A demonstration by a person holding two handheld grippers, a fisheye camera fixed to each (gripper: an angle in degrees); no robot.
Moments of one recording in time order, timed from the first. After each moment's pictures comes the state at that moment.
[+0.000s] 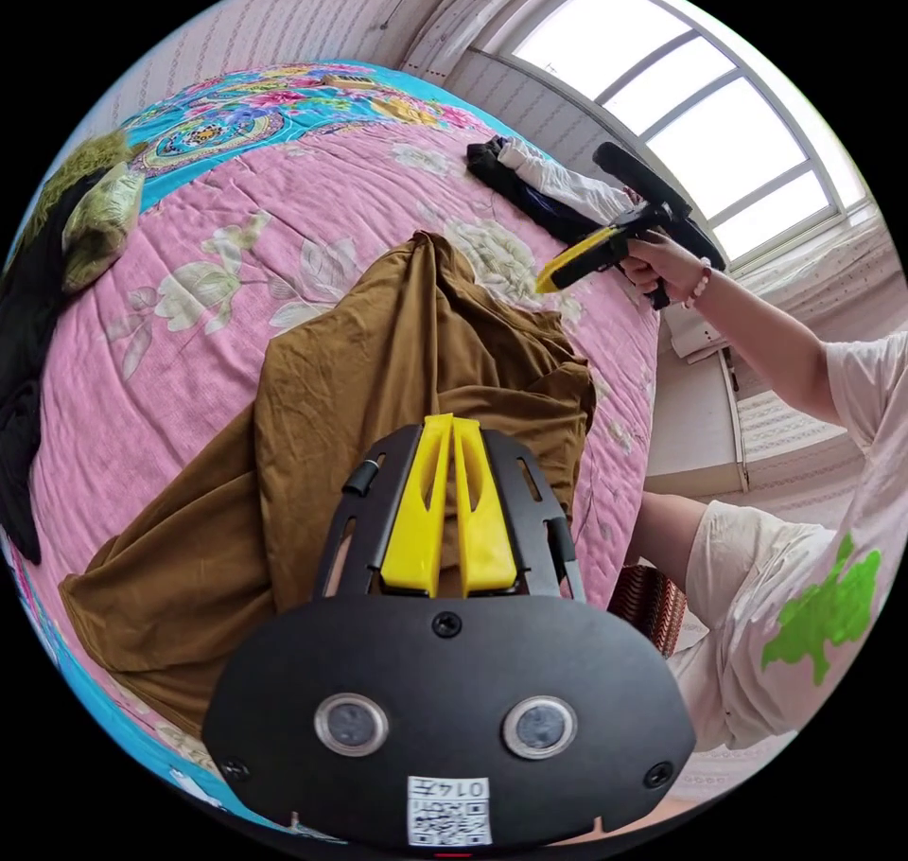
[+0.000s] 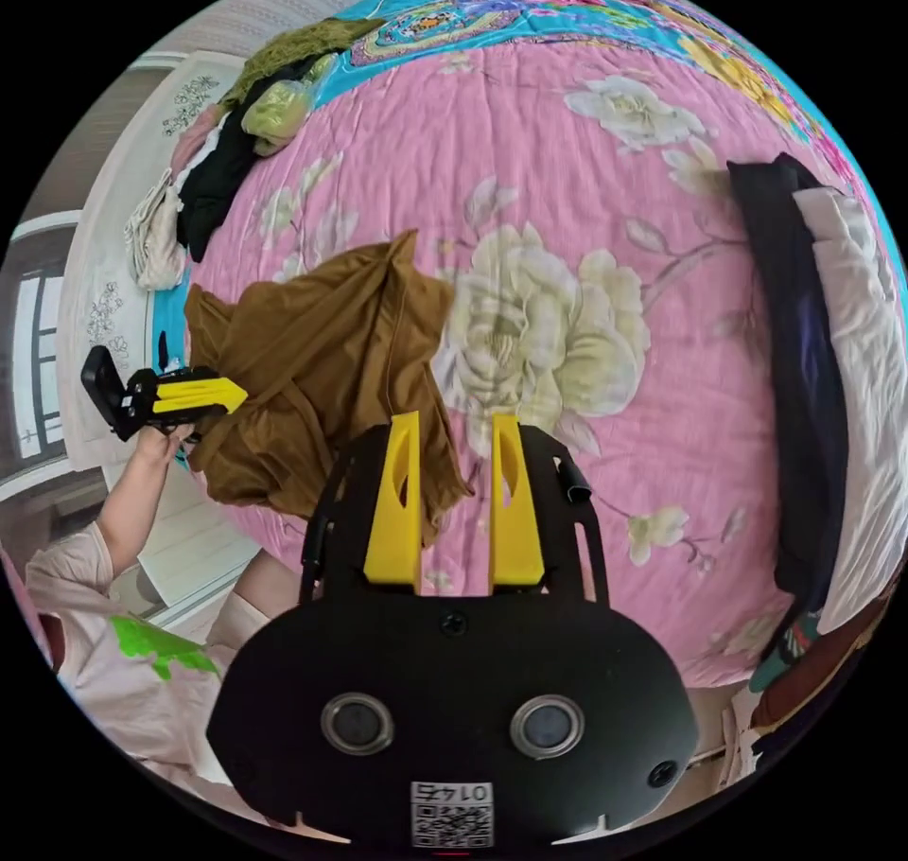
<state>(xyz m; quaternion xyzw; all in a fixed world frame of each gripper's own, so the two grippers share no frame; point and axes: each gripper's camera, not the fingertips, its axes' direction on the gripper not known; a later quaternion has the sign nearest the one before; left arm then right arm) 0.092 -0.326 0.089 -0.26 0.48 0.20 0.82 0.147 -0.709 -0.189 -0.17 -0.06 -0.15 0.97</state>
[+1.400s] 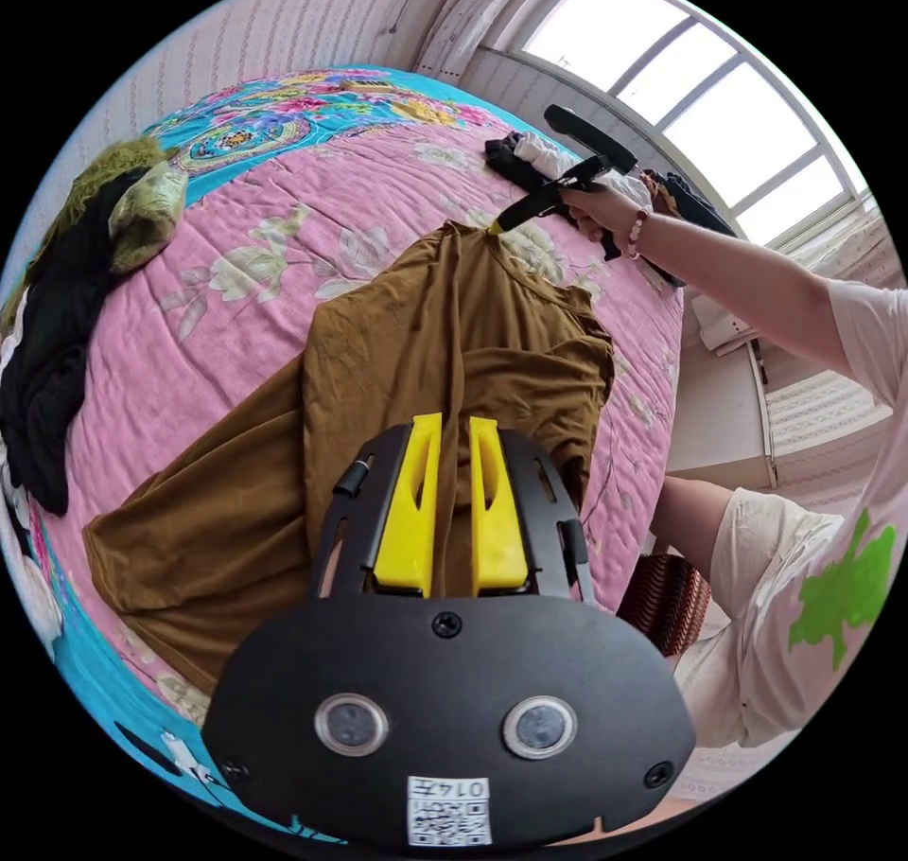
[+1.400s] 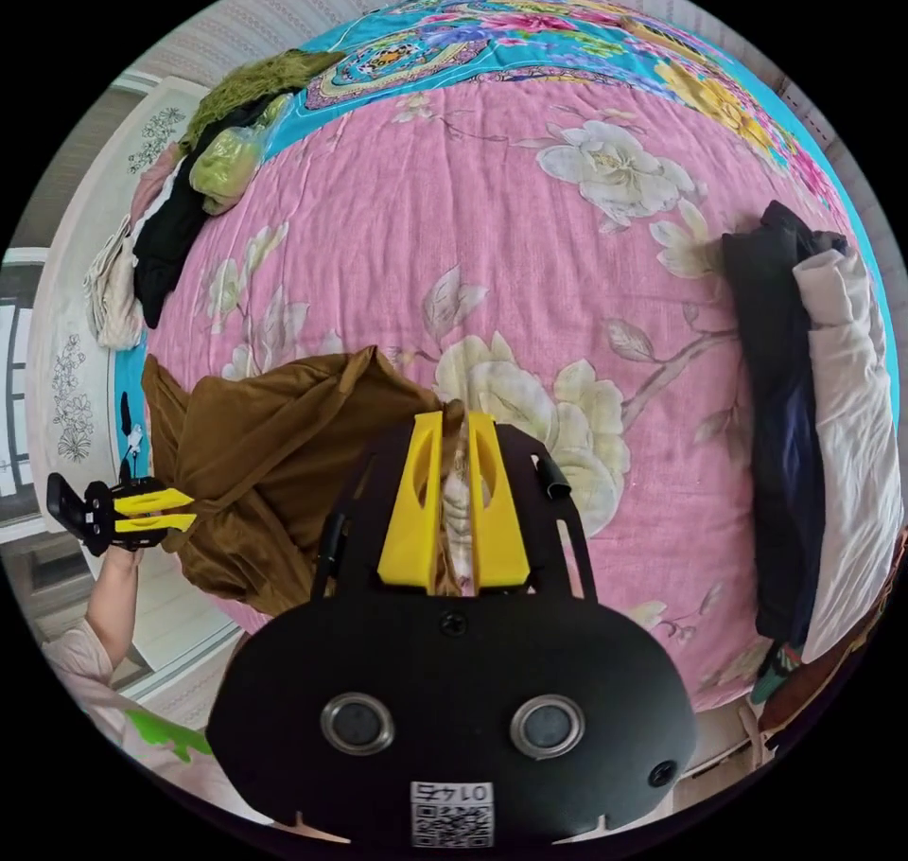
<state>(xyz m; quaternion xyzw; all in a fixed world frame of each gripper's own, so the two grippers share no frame) 0.068 -0.313 0.030 -0.25 0.42 0.21 0.85 0.230 -0.662 -0.153 -0.06 -0.04 -0.11 0.99</state>
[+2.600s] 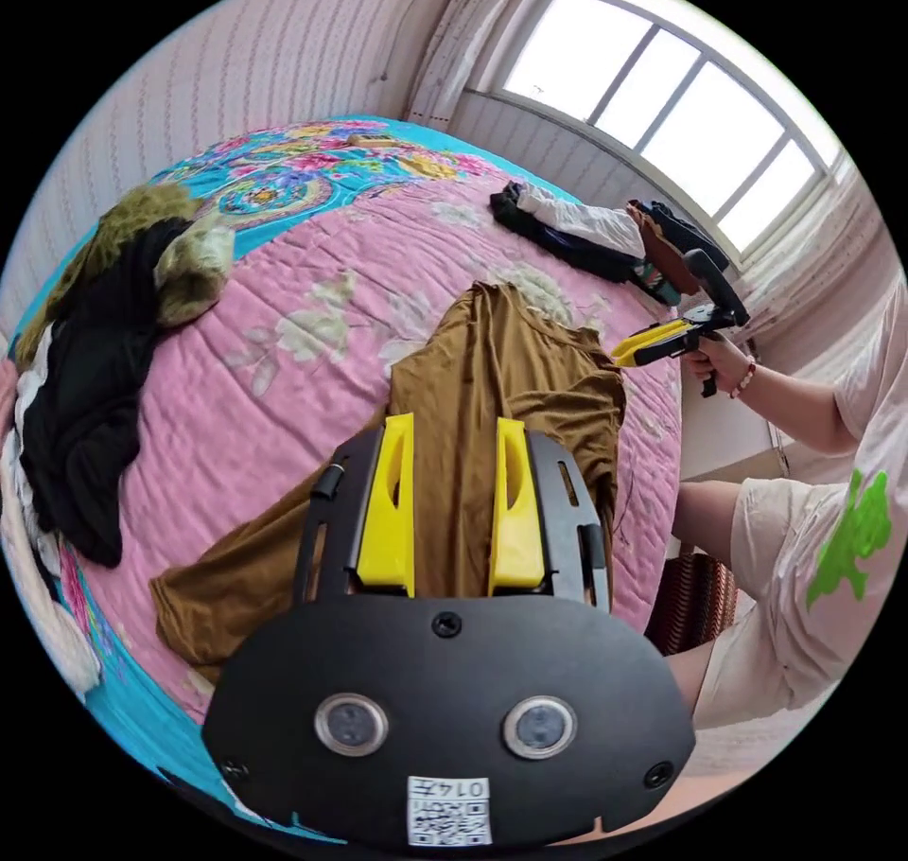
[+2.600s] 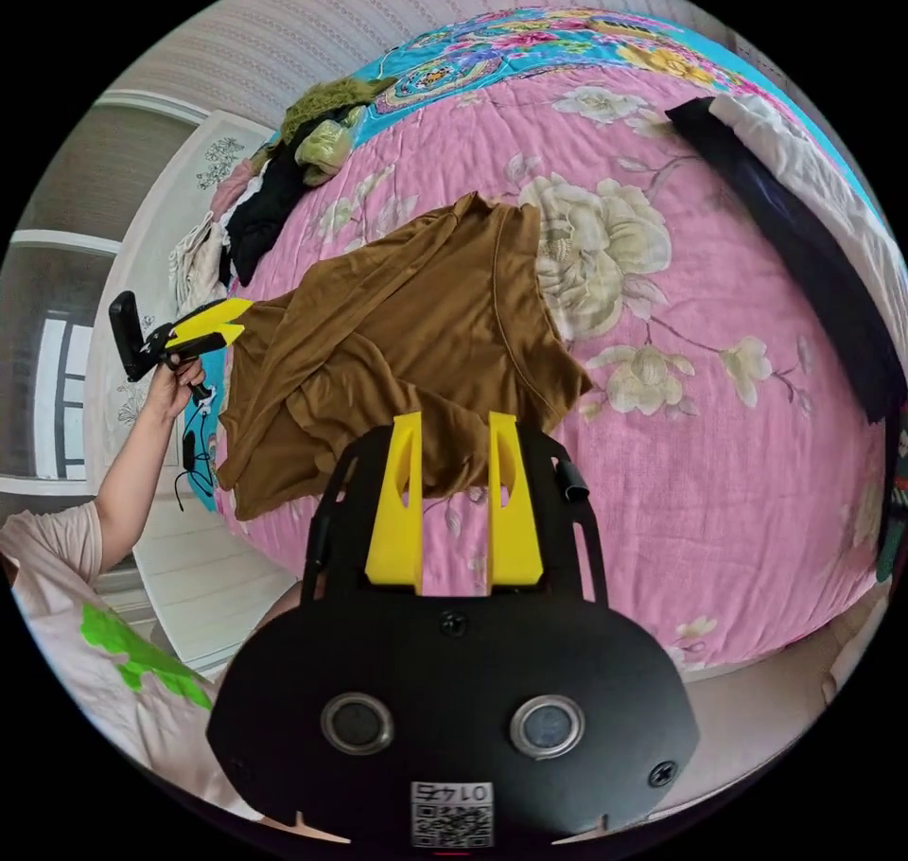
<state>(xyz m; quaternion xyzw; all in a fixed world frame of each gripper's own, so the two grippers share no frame) 0.100 -0.380 0.014 -0.17 0.44 0.23 0.85 0.322 -0.411 -0.118 -0.02 -0.13 -0.05 0.99</state>
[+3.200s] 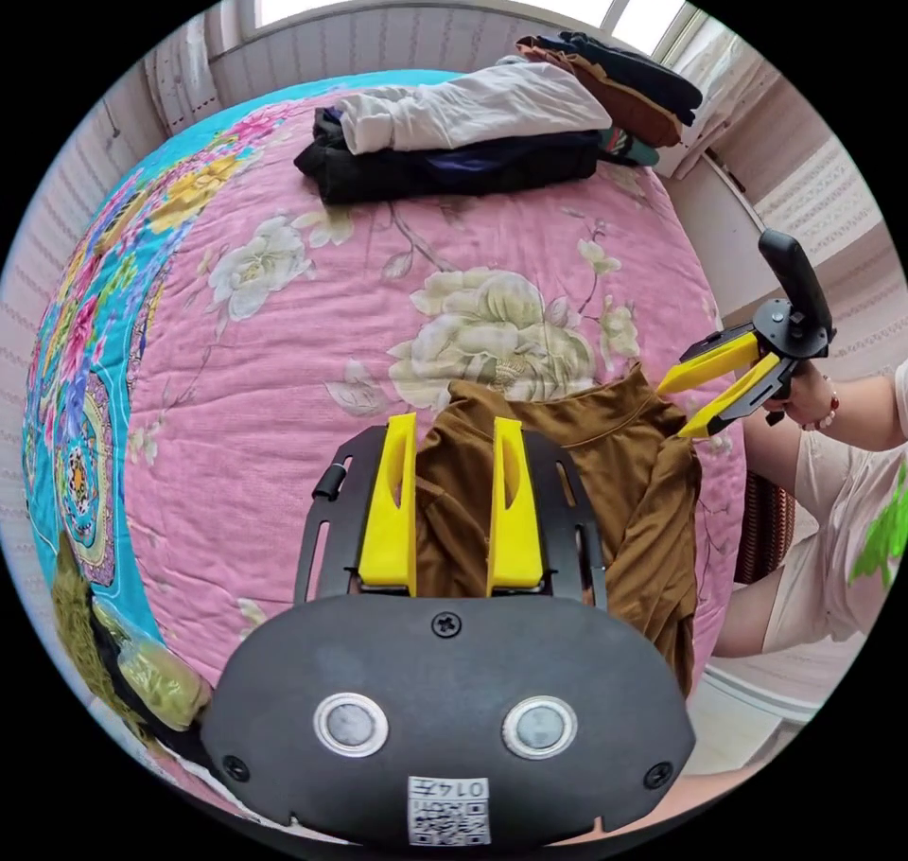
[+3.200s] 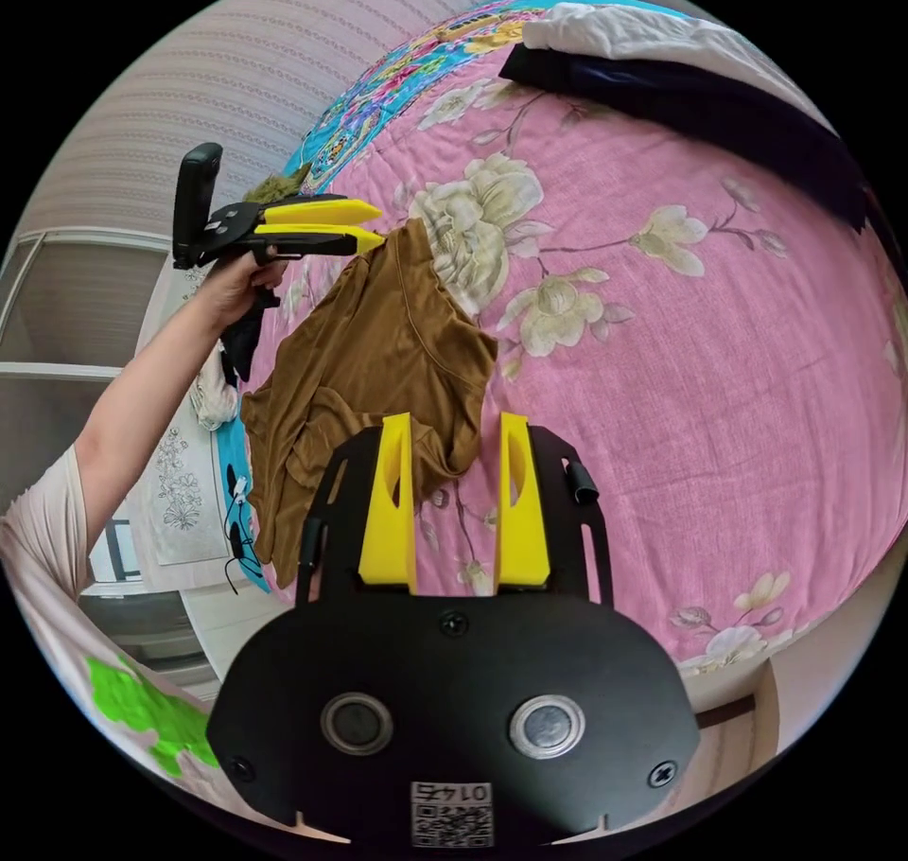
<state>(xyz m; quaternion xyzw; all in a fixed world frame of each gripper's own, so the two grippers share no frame) 0.383 -0.476 0.056 -0.21 0.43 0.52 0.71 0.354 -0.341 -0.060 0.02 -0.21 0.08 0.97</state>
